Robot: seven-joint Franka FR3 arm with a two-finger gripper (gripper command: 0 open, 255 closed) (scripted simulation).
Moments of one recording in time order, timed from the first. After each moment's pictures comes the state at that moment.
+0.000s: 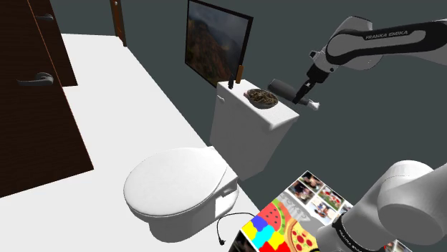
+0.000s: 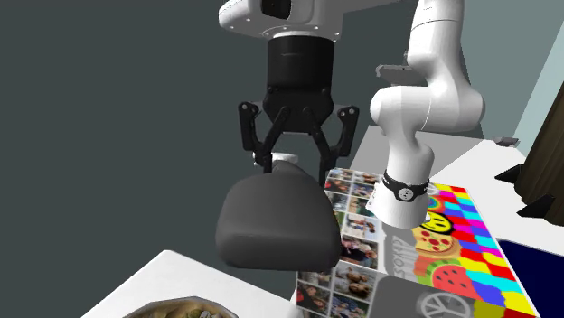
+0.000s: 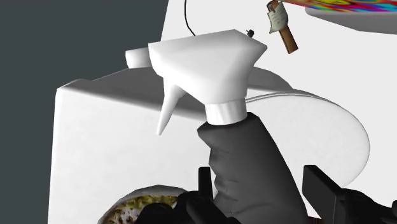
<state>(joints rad) 0.06 -0.39 -0.50 -2.34 -0.08 2.16 -0.60</state>
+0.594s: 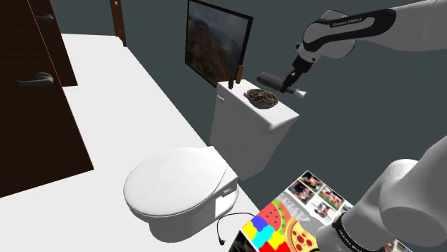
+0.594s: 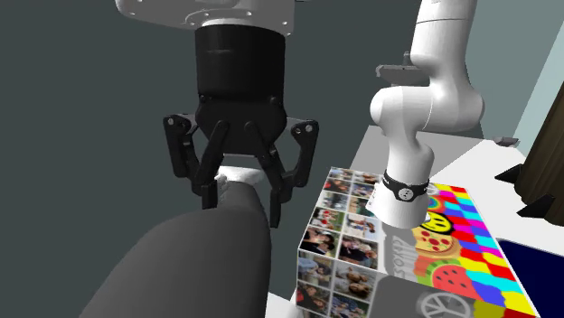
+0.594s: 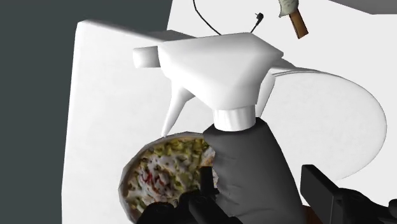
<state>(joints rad) 0.13 -0.07 -0.57 -2.03 0.10 2.14 -0.71</state>
